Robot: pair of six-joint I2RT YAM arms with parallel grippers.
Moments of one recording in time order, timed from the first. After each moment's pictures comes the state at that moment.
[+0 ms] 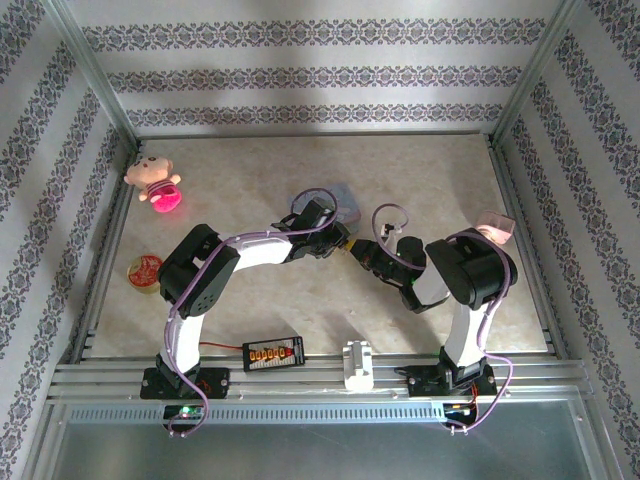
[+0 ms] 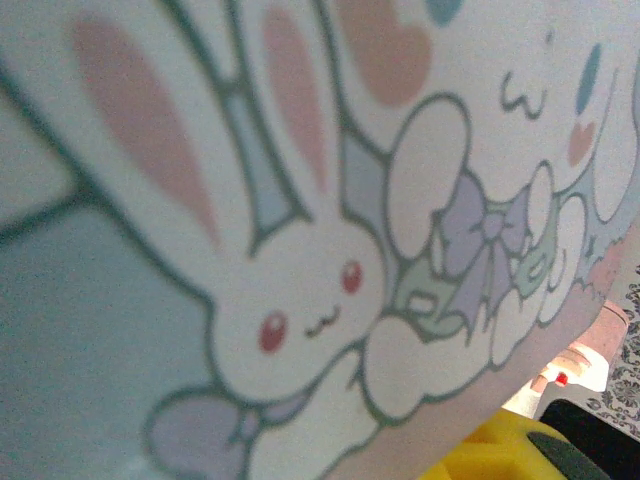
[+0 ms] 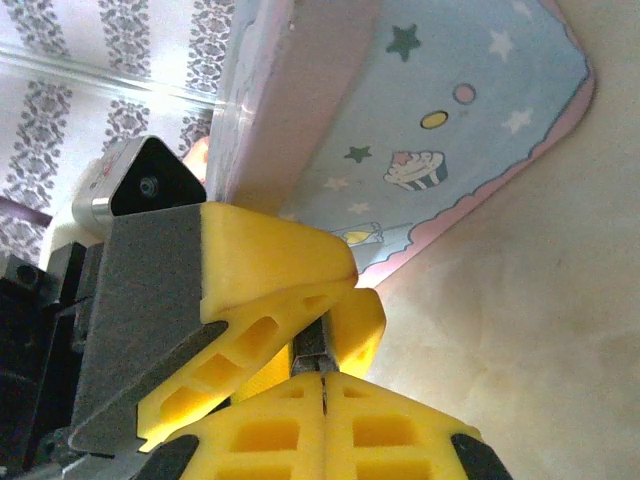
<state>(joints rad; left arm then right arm) -0.69 1.99 1.22 0.00 0.19 -1.36 0.37 1.89 0.36 1.26 -0.51 1.19</state>
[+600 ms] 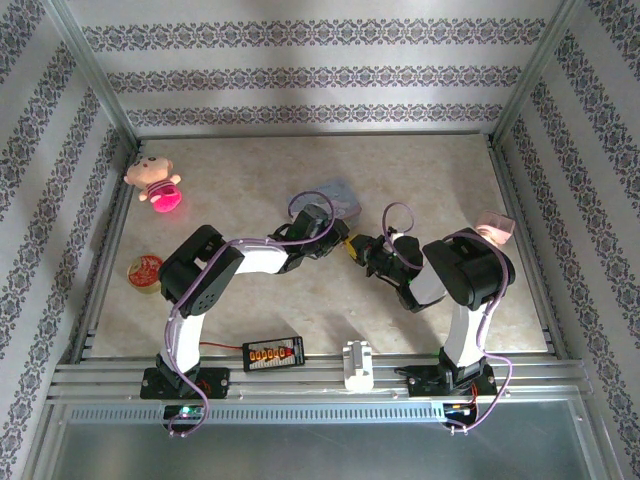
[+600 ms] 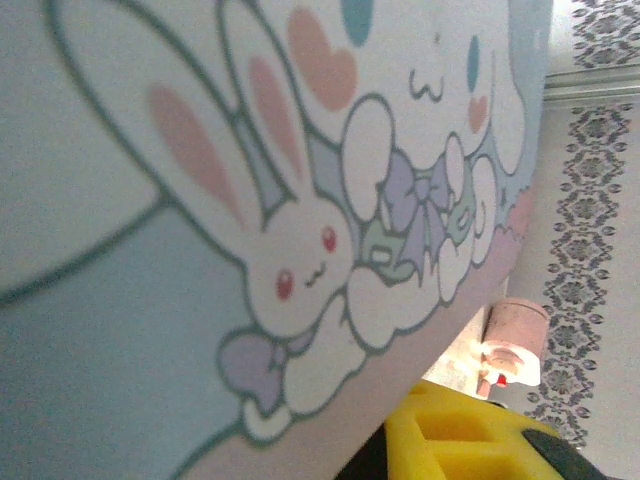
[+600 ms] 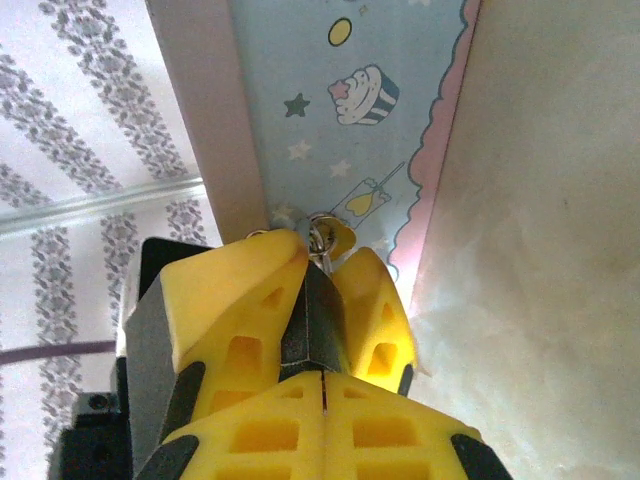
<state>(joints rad) -0.69 2.00 1.08 0.37 0.16 -1.33 0.40 1.89 0.38 1.27 -0.42 1.65</state>
